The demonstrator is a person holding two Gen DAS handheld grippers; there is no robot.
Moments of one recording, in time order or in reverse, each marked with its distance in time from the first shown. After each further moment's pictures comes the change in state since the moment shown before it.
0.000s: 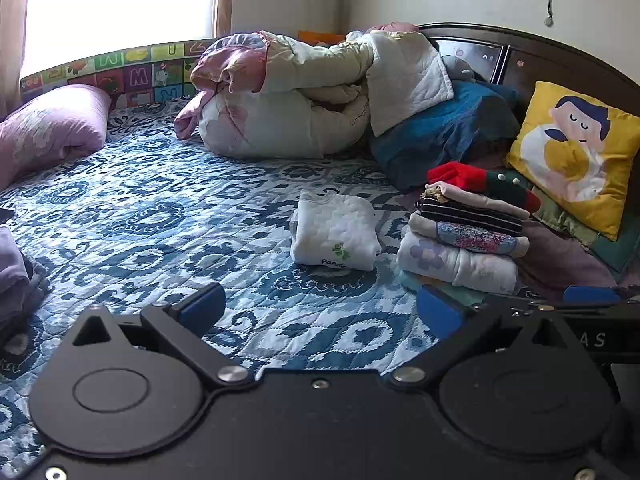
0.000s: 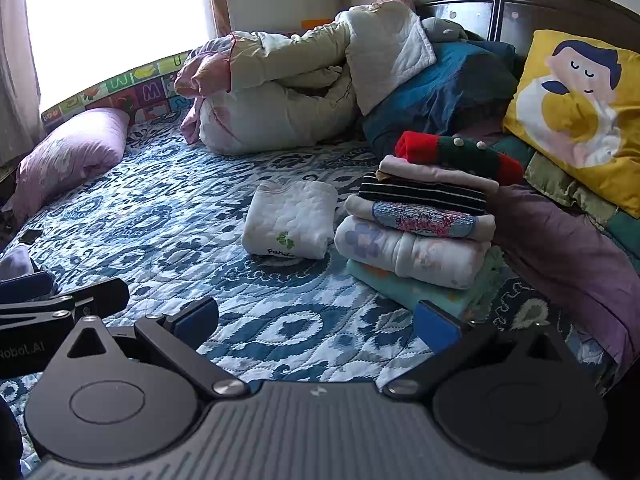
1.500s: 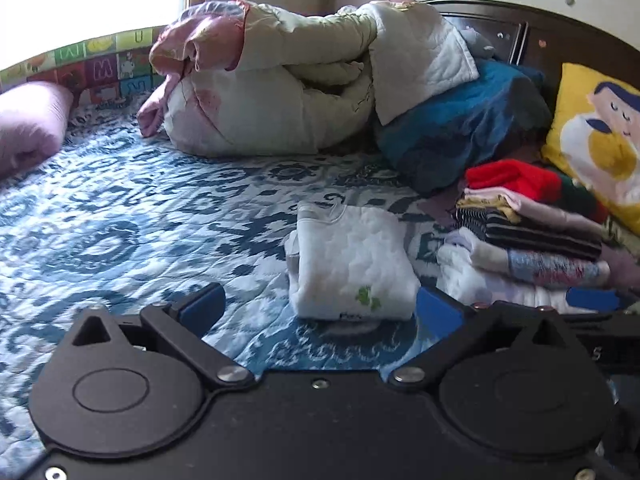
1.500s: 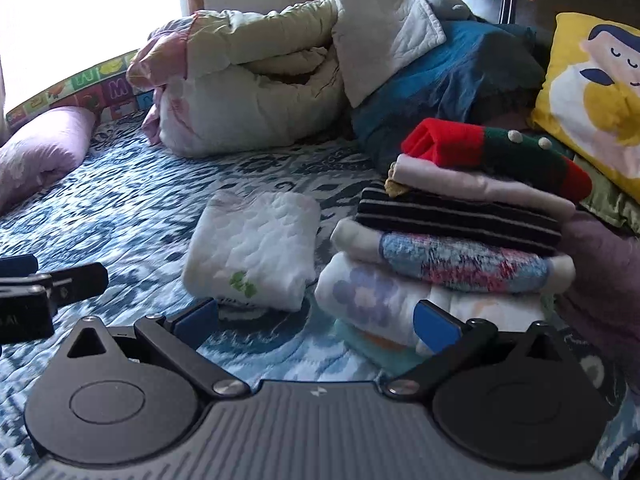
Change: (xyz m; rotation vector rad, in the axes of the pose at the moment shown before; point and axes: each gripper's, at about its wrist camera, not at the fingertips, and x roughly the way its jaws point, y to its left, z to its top) left arm 0.193 0.036 0.043 0.029 0.024 -0.080; right arm 0.180 -0.012 0.039 0.010 -0.021 -0.060
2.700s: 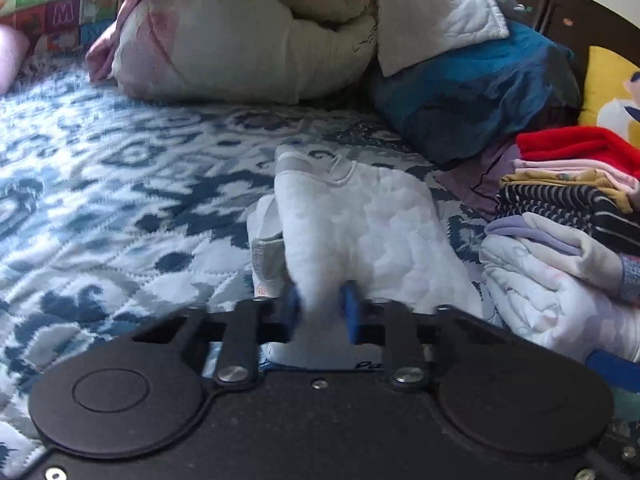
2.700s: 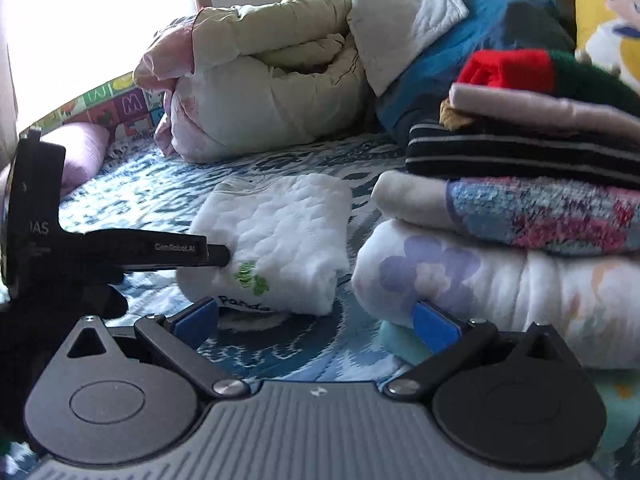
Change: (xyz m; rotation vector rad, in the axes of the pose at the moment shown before) left arm 0.157 0.017 -0.015 -0.052 0.075 -0.122; right arm 0.076 0.002 -0.044 0.067 -0.048 0.119
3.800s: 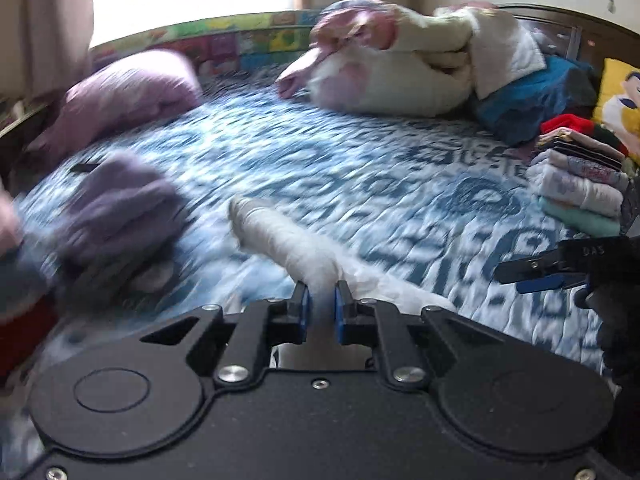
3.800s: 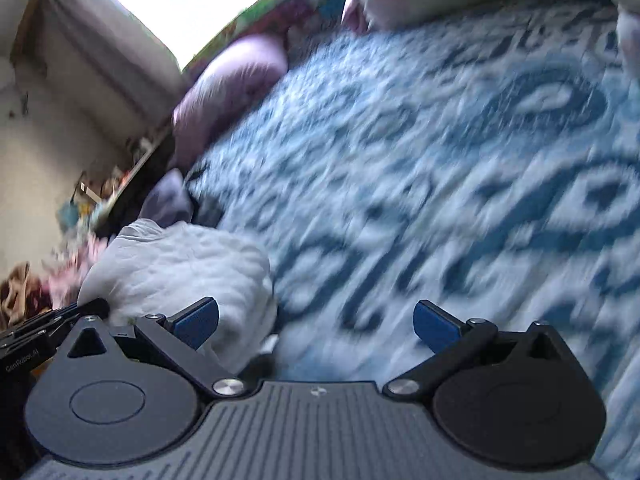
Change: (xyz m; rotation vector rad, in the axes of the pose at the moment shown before) left arm -0.437 0.103 -0.185 -0.022 -0.046 0.379; right arm -0.118 0.140 -0.107 0.082 0.411 0.591
